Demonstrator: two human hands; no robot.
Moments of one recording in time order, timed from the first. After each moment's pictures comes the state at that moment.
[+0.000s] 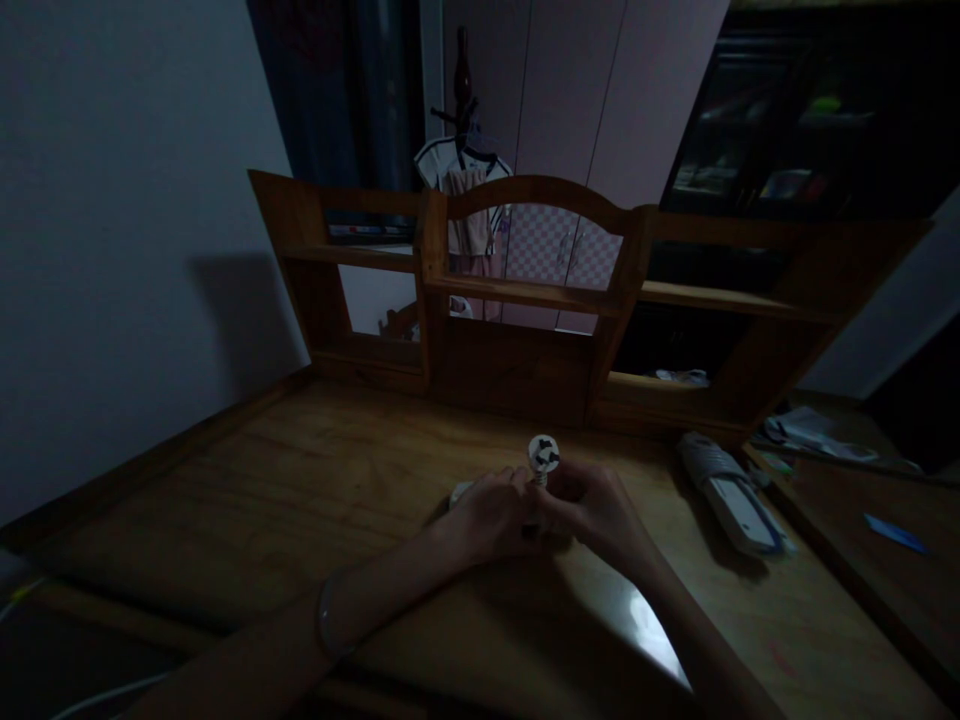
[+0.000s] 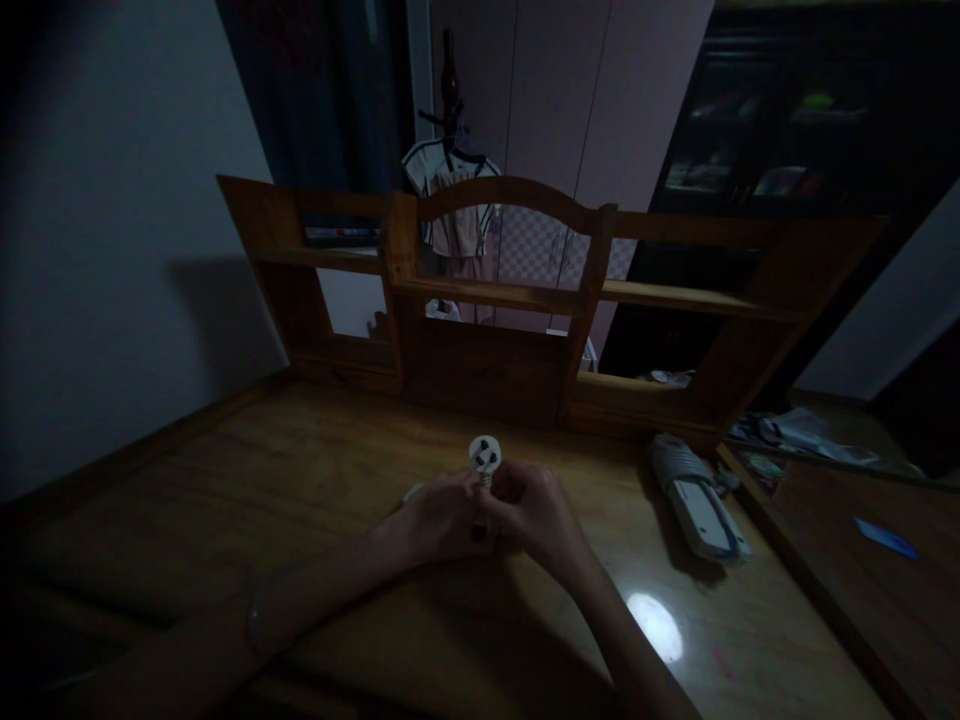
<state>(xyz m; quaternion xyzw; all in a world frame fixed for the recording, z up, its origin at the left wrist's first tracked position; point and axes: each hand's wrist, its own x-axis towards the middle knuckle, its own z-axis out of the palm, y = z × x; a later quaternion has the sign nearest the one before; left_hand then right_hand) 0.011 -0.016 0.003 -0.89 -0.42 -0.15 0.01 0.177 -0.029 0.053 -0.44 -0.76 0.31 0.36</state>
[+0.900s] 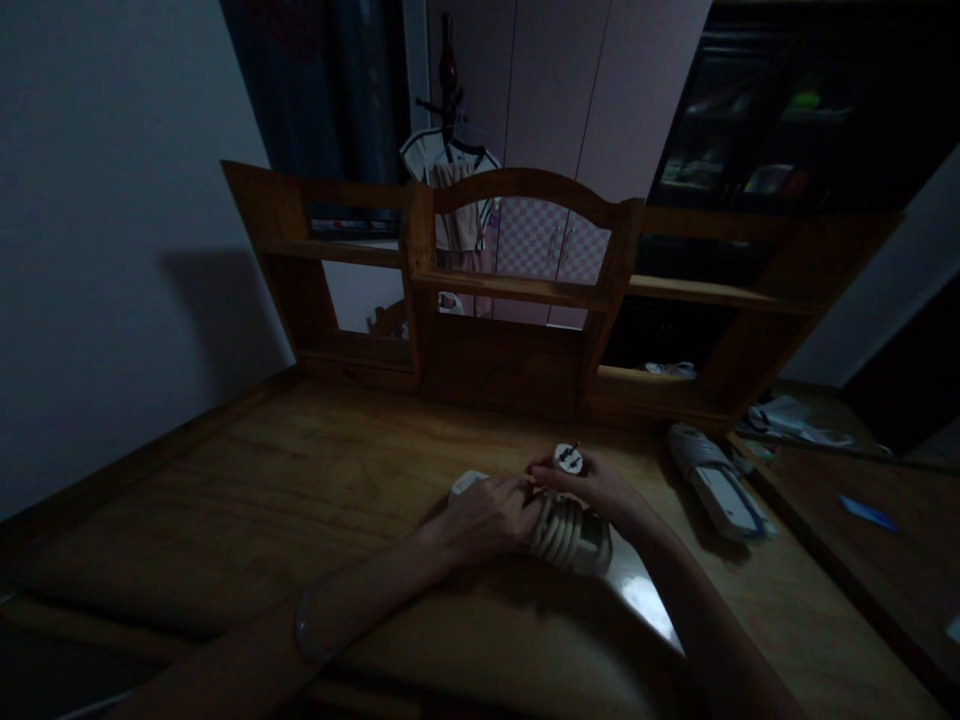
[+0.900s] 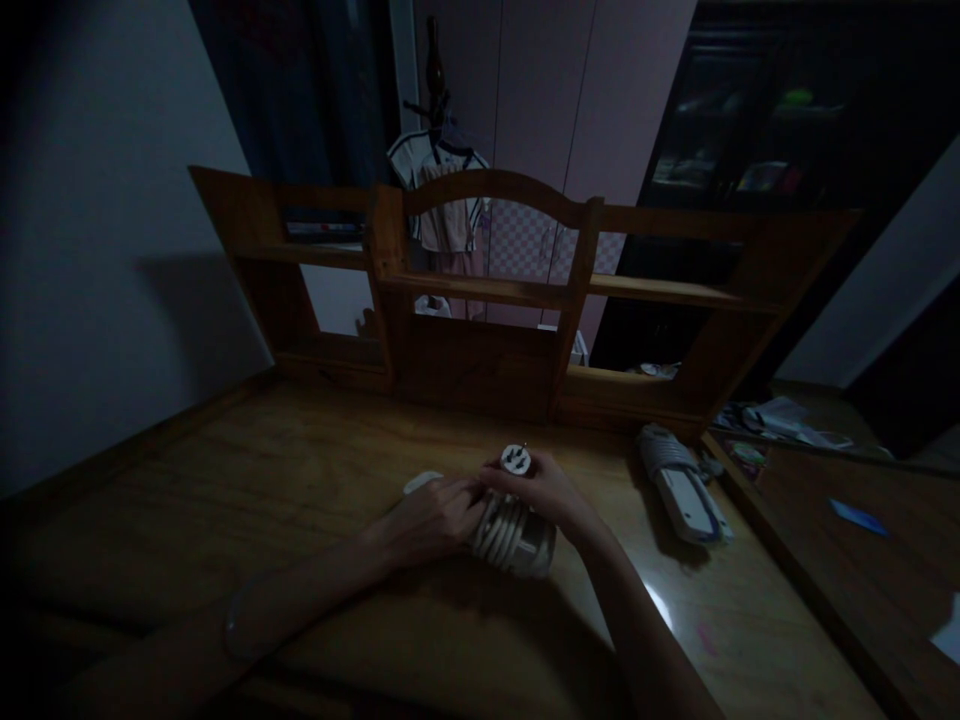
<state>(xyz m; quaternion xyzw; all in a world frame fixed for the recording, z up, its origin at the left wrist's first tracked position) 0.007 -0.020 0.002 -0.93 -0.27 -0.14 0.21 0.199 -0.005 0.047 -0.44 -0.67 0.50 0.33</state>
